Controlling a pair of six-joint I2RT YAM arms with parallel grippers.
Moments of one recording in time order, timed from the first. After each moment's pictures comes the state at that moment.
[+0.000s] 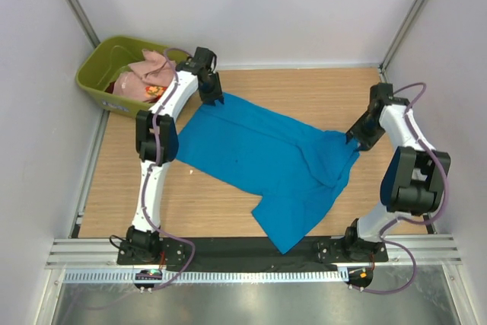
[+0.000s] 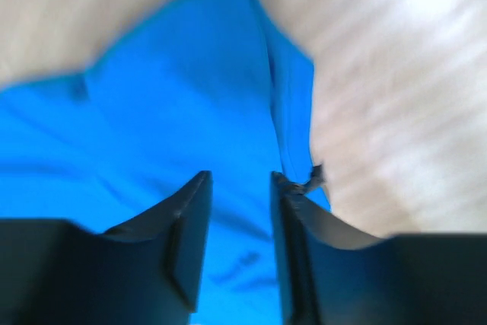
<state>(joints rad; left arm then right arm) -0.29 2.44 2.30 -0.91 0.10 -0.48 -0.17 1.61 1.22 -0.92 0.02 0.60</state>
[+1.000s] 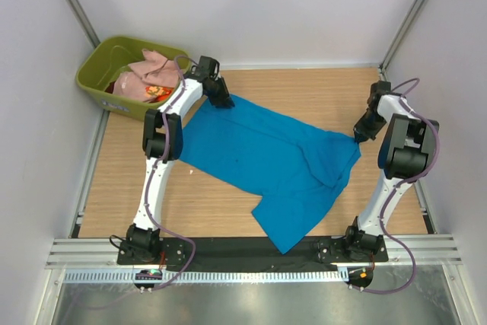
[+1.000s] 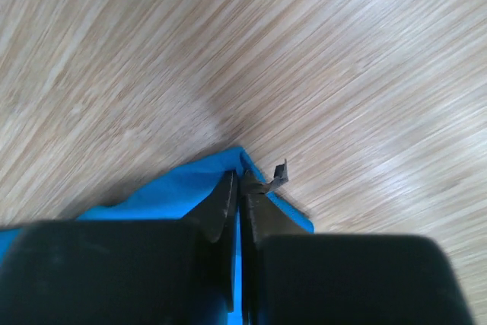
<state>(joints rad) -0.28 2.58 2.30 -0.69 0.31 -0.62 -0.24 2.00 1.43 -0.76 0.10 0.50</state>
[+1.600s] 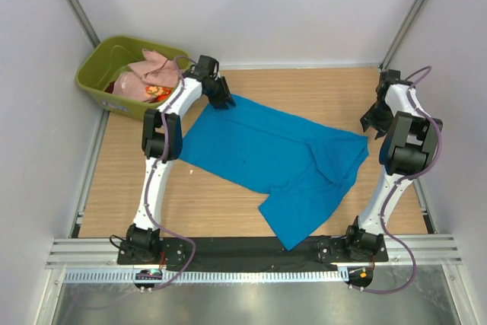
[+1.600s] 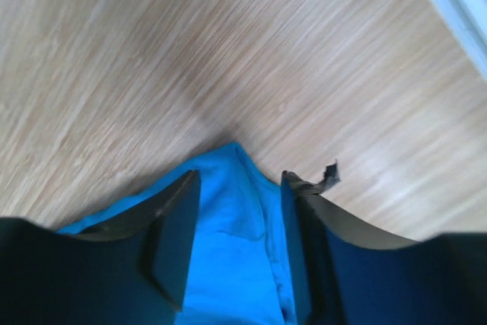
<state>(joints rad) -0.28 2.57 2.30 -0.71 0.32 -0.62 -0.28 2.05 1.61 -0.89 0.21 0.54</state>
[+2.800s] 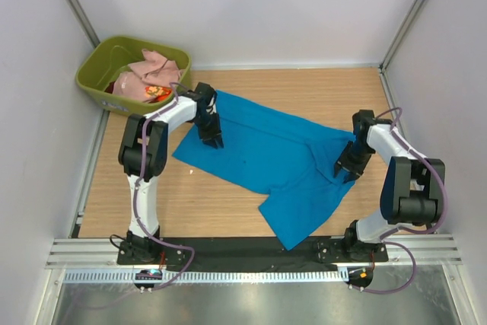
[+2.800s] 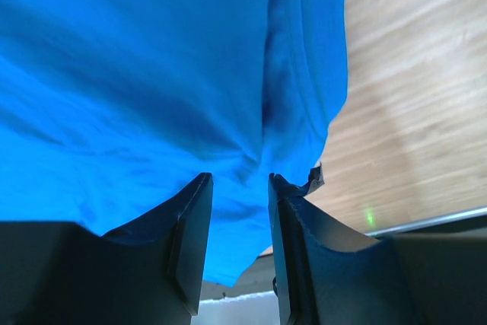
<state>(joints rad) -0.34 2.12 1.57 -0.78 0.26 -0.50 -0.10 1.55 0.97 -0.95 -0.02 0.55</state>
